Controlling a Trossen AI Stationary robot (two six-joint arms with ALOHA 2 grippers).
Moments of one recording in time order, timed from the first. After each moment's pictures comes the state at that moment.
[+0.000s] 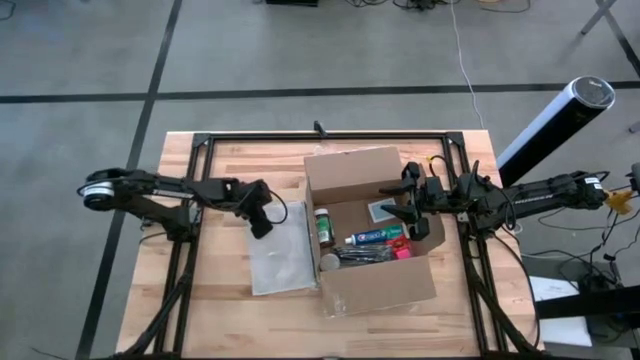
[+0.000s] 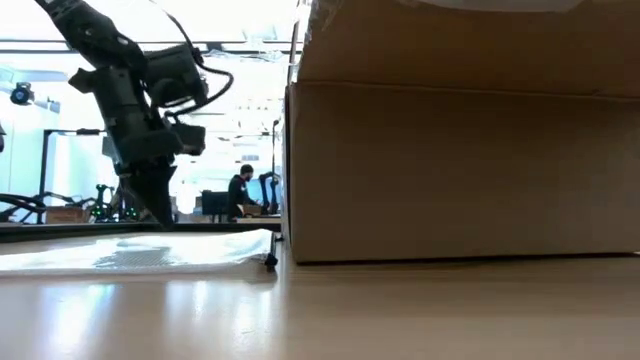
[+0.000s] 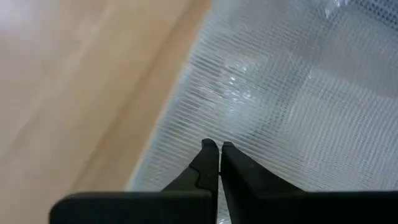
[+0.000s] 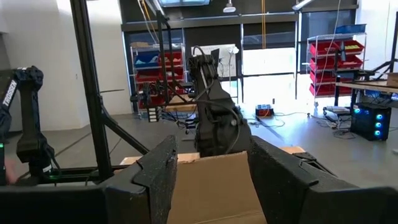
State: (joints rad) left arm 0.22 1.26 0.54 -0.44 -0.03 -0.36; right arm 0.06 0.81 0.47 0.54 0.02 0.05
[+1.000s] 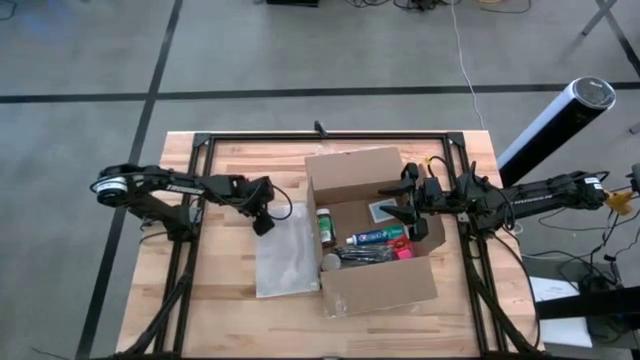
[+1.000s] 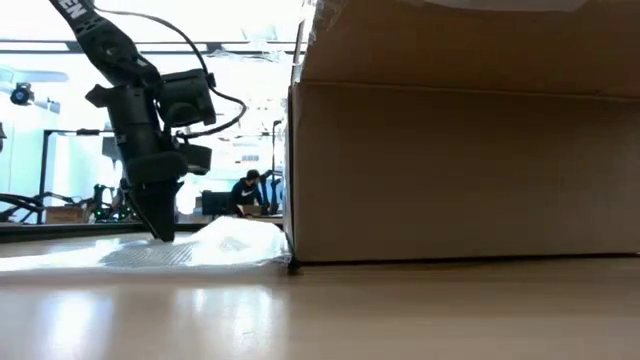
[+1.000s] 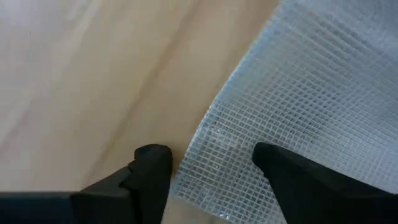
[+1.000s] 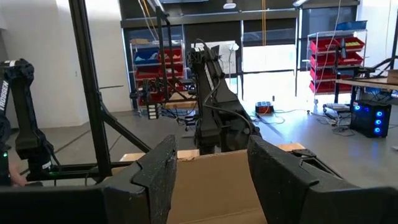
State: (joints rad) left arm 0.27 1.43 0.55 -0.42 0.05 -0.32; right arm 0.06 0.82 0.47 0.54 0.02 0.05
